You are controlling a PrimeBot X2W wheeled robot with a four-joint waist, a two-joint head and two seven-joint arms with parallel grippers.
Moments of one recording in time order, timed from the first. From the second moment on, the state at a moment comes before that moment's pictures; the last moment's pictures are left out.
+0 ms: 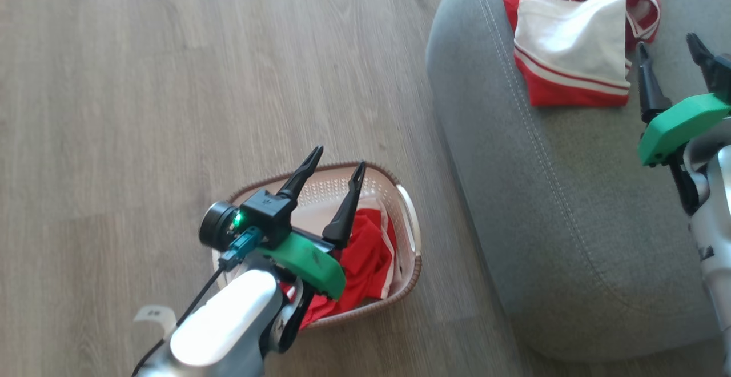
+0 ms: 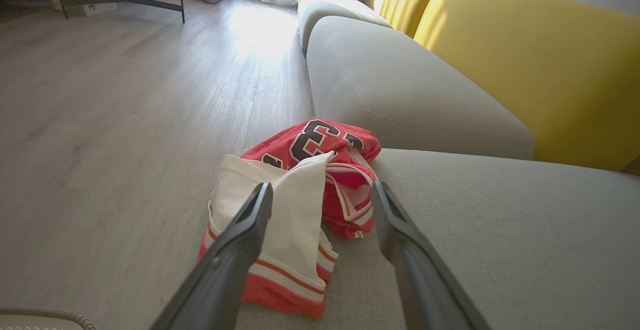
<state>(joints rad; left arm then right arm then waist) -0.60 0.22 -0.90 0.35 -0.62 0.20 -0.23 -0.72 -0.32 0.03 0.85 0.10 0.13 -0.25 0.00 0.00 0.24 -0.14</state>
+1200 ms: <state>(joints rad) -0.04 0.34 -0.42 0.18 -0.59 0.34 -0.25 -0.20 -0.06 -0.02 0.39 0.13 0.13 -0.18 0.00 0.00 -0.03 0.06</state>
